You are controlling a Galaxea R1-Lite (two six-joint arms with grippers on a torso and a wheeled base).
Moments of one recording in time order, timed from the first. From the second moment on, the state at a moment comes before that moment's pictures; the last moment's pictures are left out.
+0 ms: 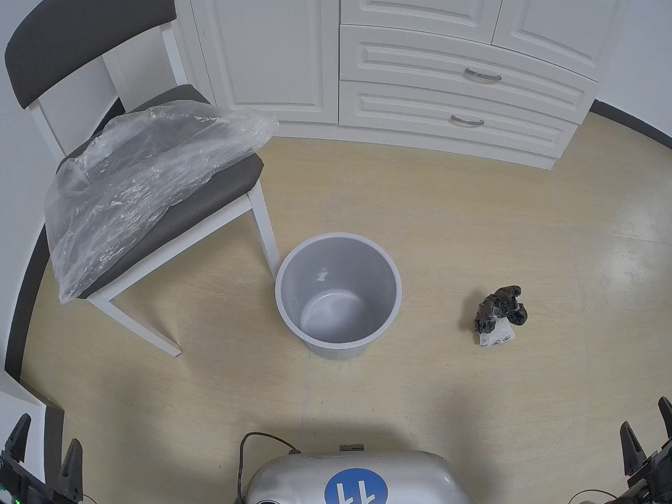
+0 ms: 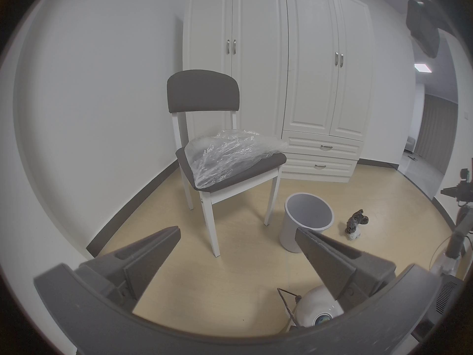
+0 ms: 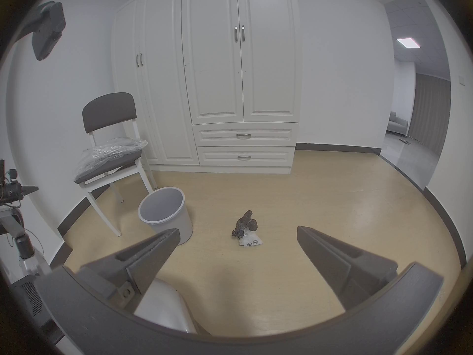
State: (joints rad) left arm 0.00 0.02 -0.02 0.00 0.01 -0.03; right arm 0.00 0.02 -0.02 0.00 0.00 0.03
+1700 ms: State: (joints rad) left arm 0.00 0.02 -0.02 0.00 -0.03 0.03; right arm 0.00 0.02 -0.02 0.00 0.00 -0.02
